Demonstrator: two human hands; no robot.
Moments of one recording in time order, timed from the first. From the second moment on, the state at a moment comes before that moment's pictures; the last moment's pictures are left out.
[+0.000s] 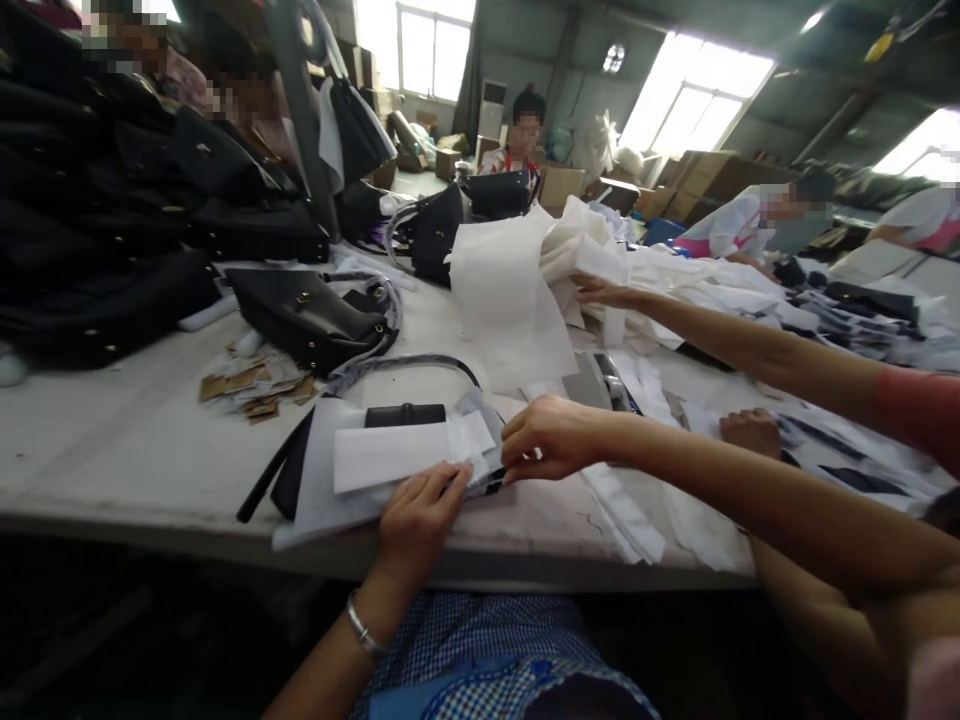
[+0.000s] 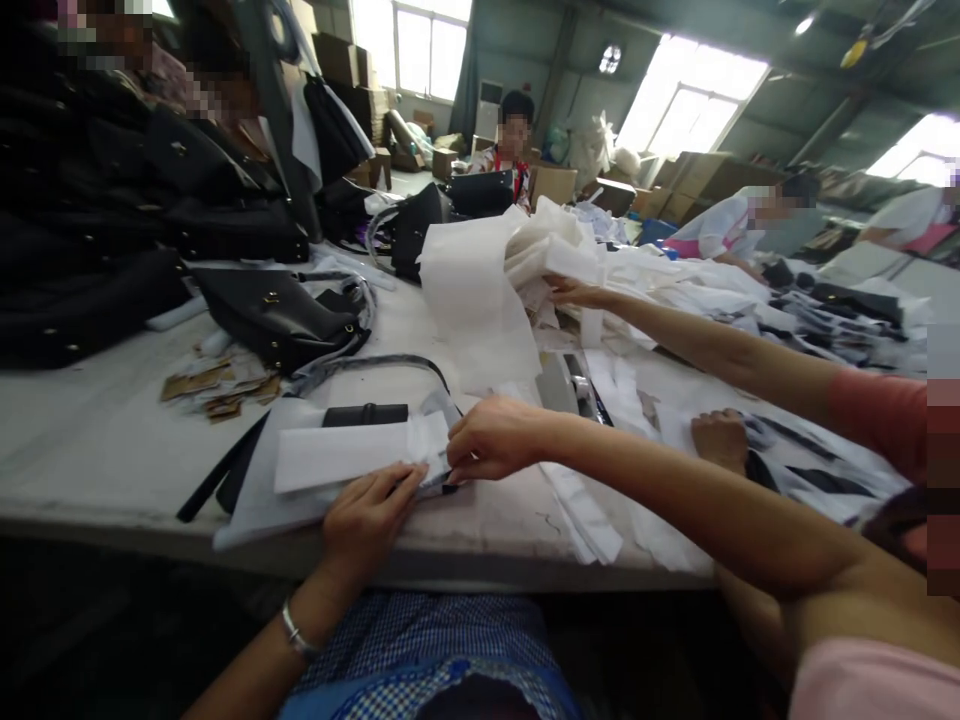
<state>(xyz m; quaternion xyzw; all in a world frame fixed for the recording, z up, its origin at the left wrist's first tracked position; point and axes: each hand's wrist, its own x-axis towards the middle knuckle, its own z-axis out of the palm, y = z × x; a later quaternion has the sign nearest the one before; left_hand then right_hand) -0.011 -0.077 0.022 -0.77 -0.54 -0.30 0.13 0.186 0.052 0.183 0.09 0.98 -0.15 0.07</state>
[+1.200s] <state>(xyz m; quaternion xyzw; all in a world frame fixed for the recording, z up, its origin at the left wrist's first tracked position) -0.008 -0.078 0.018 -0.76 -0.54 -0.34 0.15 0.066 0.108 0.136 0.02 0.96 0.06 0.27</state>
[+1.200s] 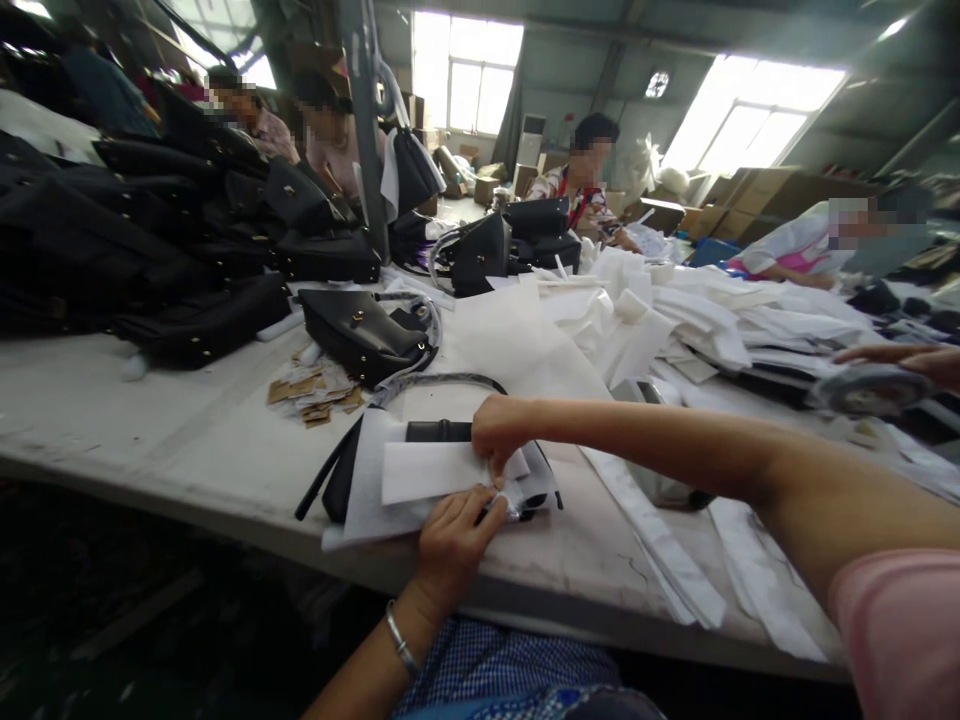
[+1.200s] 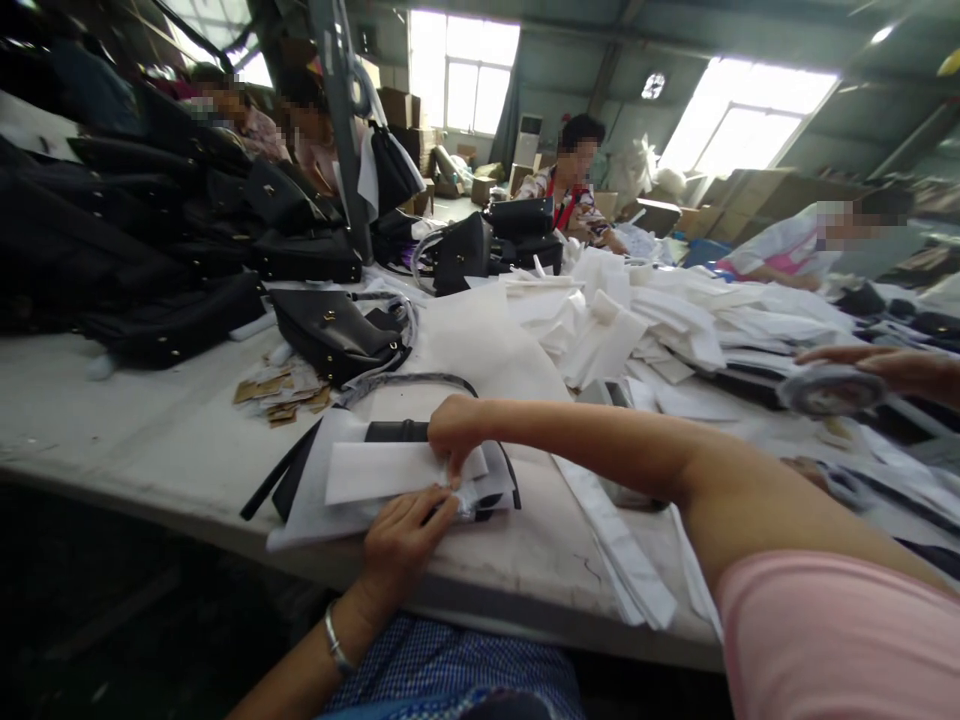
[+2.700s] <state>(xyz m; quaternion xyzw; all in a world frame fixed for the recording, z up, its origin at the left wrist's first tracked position) -0.045 -0.090 0.072 -0.81 -0.53 -0.20 0.14 0.194 0.019 0.040 0.22 0.97 -0.02 -0.14</state>
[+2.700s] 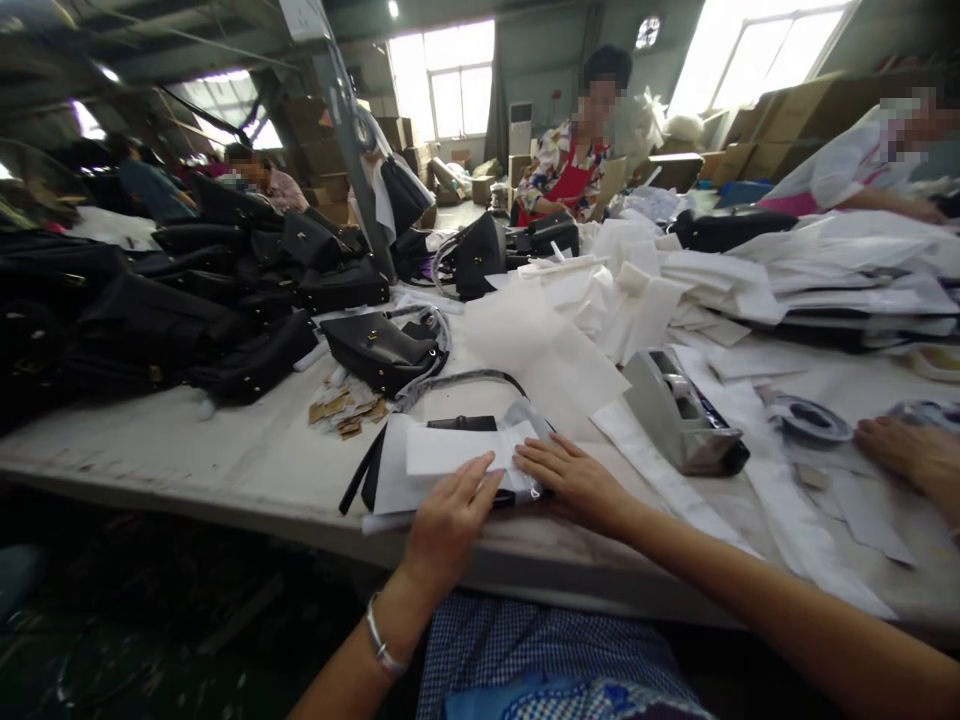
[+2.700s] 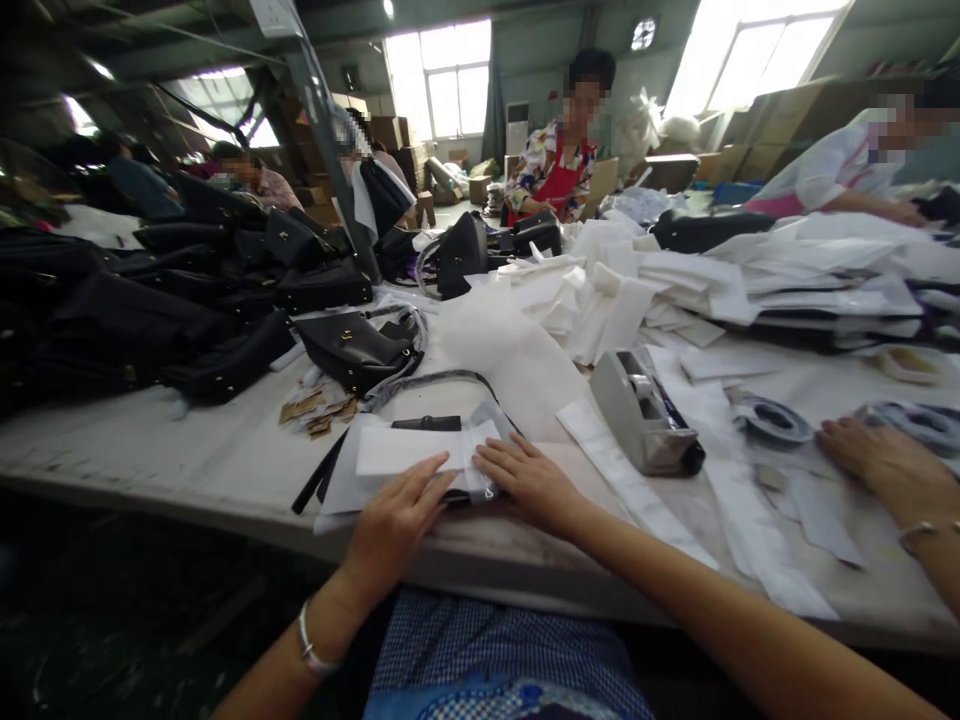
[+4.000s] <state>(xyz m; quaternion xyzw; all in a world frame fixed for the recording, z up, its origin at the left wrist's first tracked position) -0.115 -0.105 0.014 -0.67 -0.65 -0.24 0.26 0.093 -0.042 0.066 0.29 0.53 -0.71 -0.37</state>
